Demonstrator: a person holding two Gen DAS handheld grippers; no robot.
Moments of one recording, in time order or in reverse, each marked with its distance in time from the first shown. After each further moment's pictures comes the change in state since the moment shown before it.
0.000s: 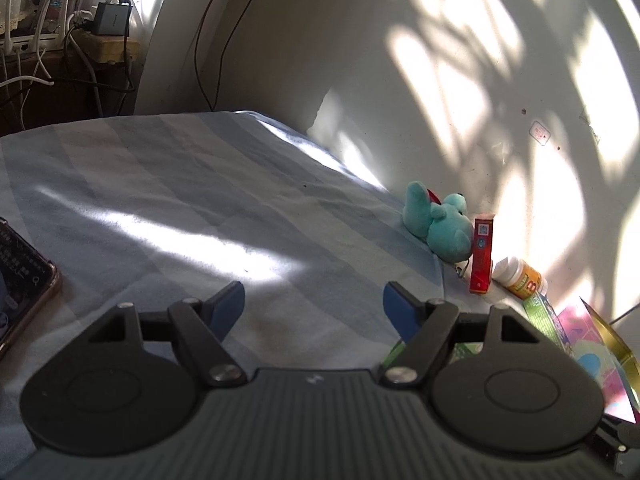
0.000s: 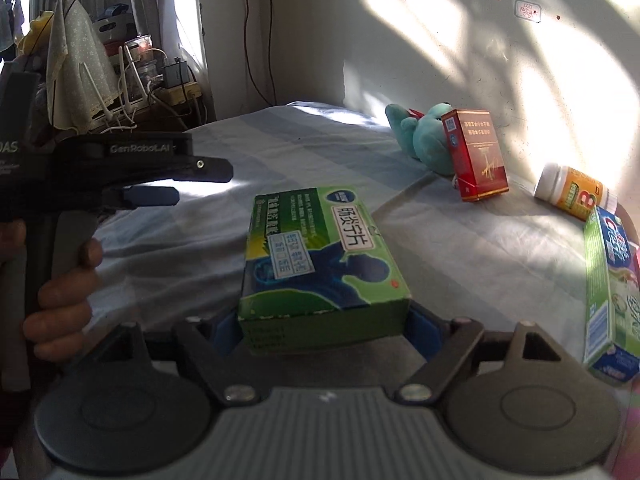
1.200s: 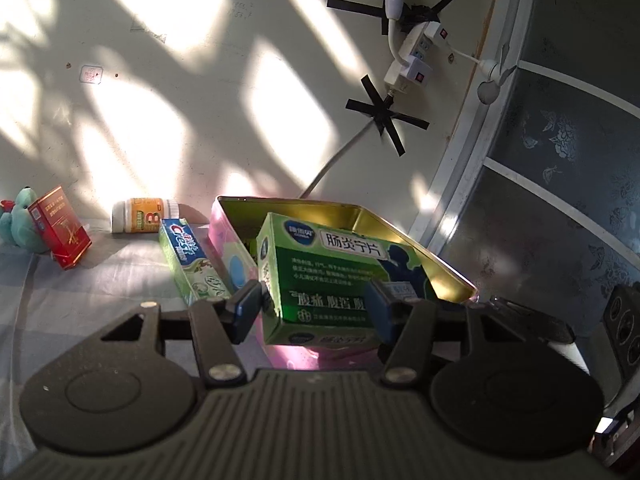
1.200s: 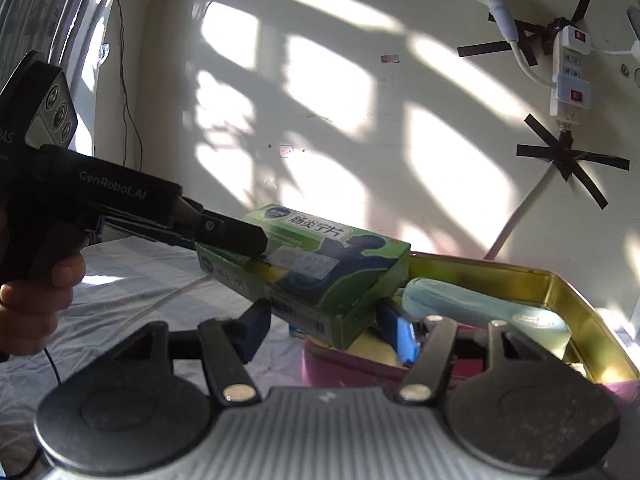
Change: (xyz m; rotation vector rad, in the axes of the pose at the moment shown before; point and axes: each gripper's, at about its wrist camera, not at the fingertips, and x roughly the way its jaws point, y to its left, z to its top) left arm -0.056 -0.241 -0.059 0.517 0.171 -0.731; right arm -0.195 -0.081 -0.101 0.157 -0.427 -0.450
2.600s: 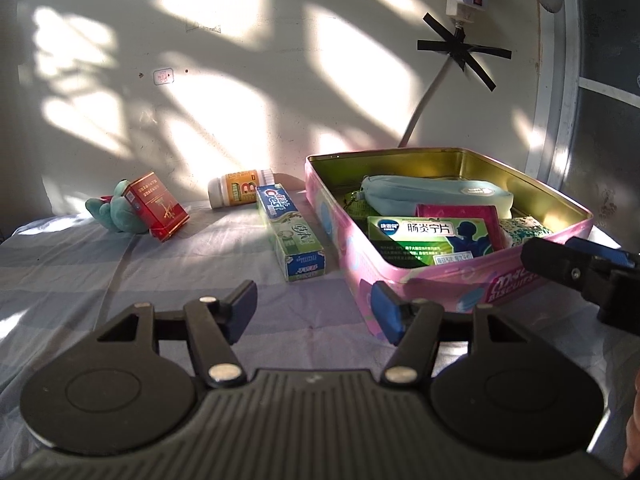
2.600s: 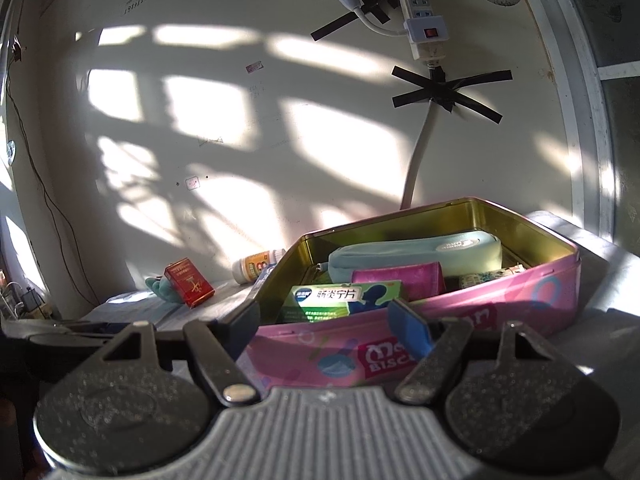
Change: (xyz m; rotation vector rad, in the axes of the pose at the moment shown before) left arm 0.000 -0.034 -0.055 0.142 0.051 0.459; right arm -0.038 -0.036 -0.027 0.361 -0.019 -0.136
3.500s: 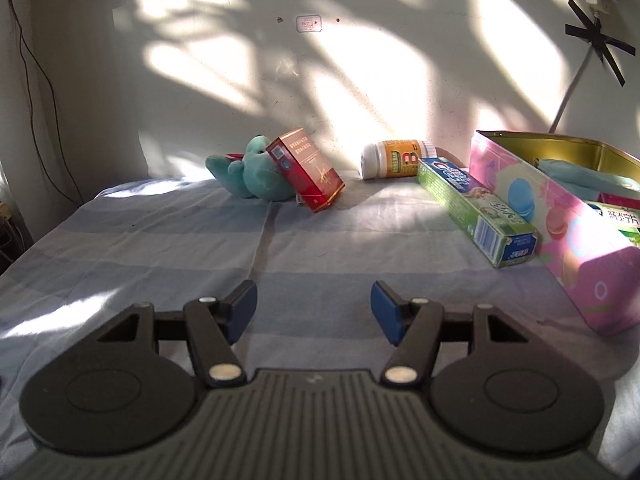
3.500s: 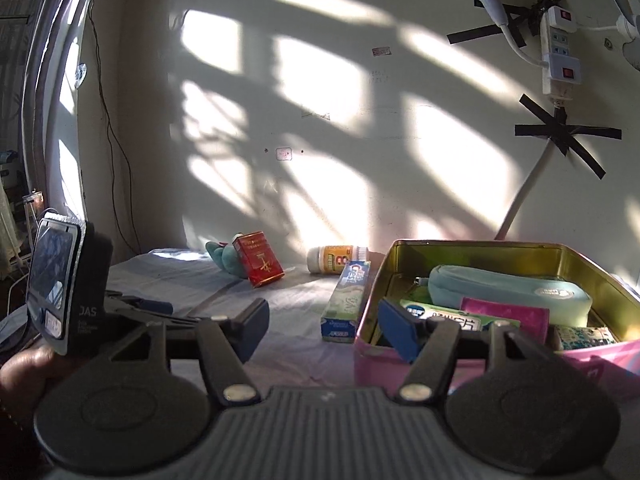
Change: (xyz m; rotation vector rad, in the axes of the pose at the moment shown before) left arm 0.047 0.113 -0.021 -0.094 0.045 0.273; right arm 0.038 0.096 0.002 -0.268 0.040 0.144
